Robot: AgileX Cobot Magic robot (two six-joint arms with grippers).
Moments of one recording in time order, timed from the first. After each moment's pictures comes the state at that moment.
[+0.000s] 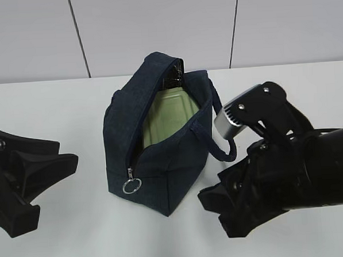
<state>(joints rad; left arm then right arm) -0.56 0.95 -0.45 -1.12 0.20 1.13 0.63 1.29 -0.64 0.79 0.31 -0.77</state>
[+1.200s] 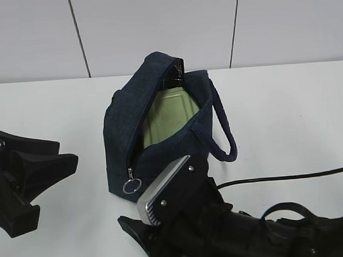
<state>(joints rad) -0.56 0.95 -0.45 -1.12 0.20 1.13 0.93 1.80 -0.55 0.09 -0.77 -0.07</state>
